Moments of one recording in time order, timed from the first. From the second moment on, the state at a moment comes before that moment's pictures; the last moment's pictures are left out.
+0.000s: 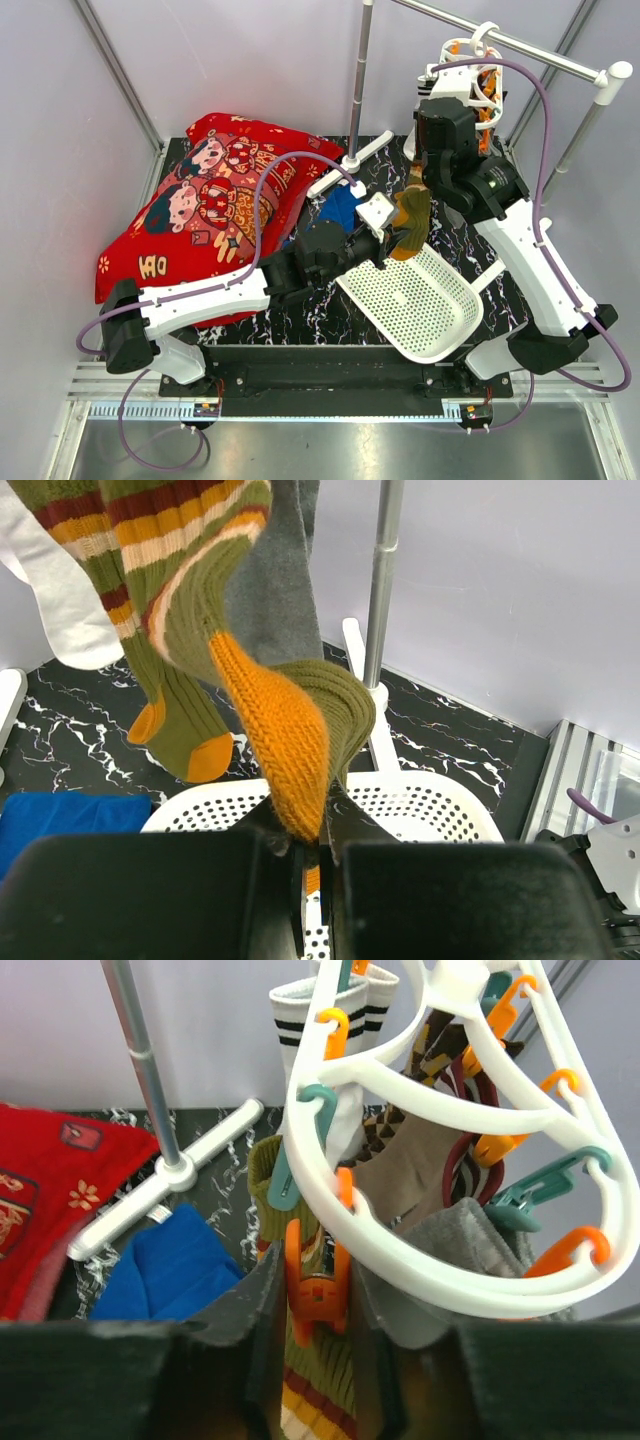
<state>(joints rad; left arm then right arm) -1.18 1.43 1.20 0.24 -0.17 -0.08 0.63 1.46 1.93 -0.79 0.79 0.09</state>
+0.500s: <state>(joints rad) -1.18 1.44 1.15 0.28 -0.17 -0.13 0.63 1.44 1.93 -0.74 0.79 0.09</state>
